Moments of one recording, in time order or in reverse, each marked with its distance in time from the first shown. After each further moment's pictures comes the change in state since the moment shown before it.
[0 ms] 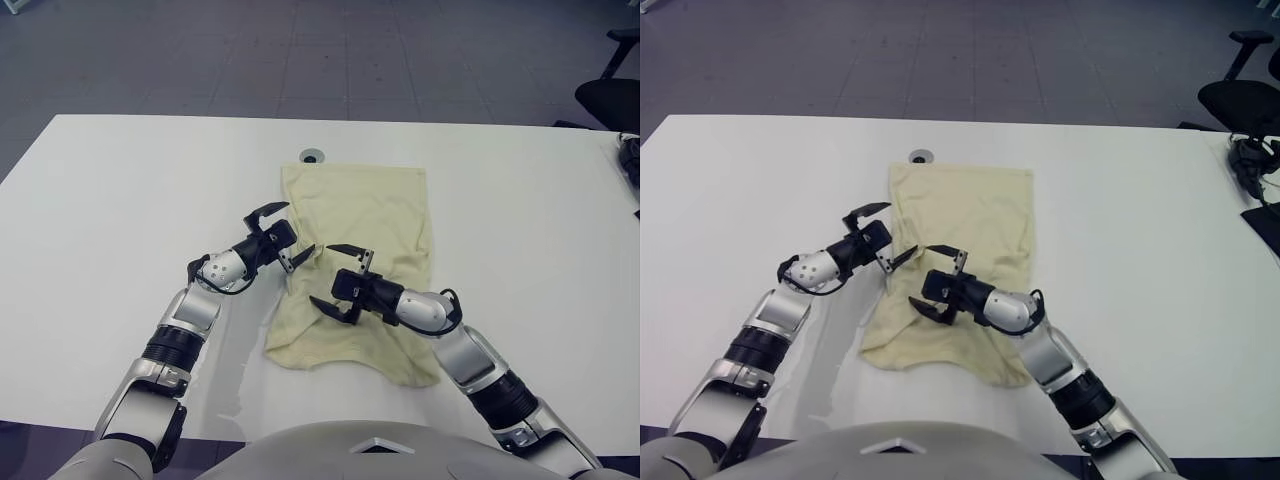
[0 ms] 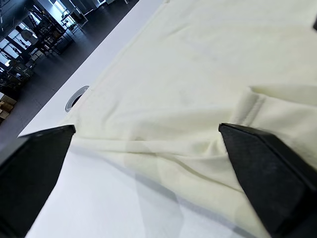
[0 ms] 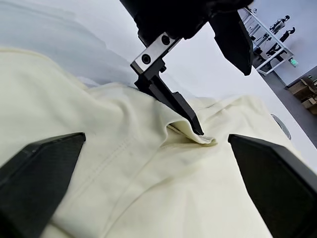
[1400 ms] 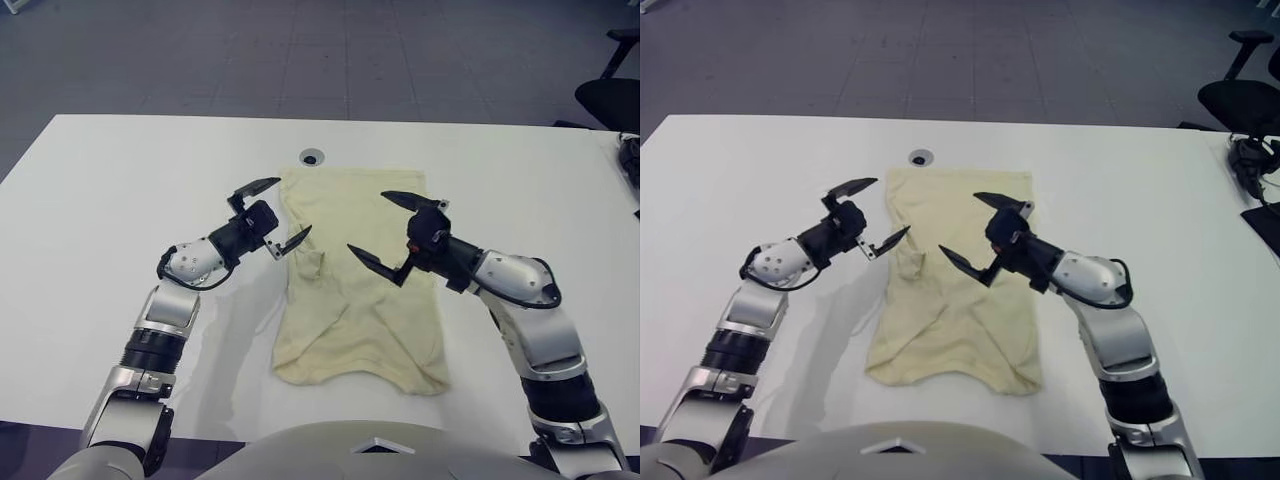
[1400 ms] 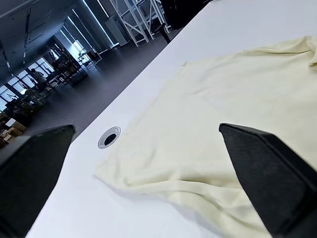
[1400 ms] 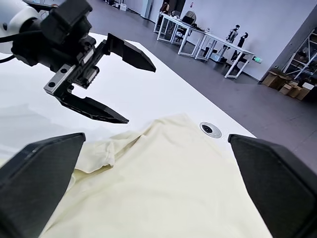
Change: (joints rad) left arm 0.066 0.078 0.130 -0.226 -0.171 -0.032 -0.120; right arm 0.019 -0.123 -0.482 -0.329 0.503 0.292 0.163
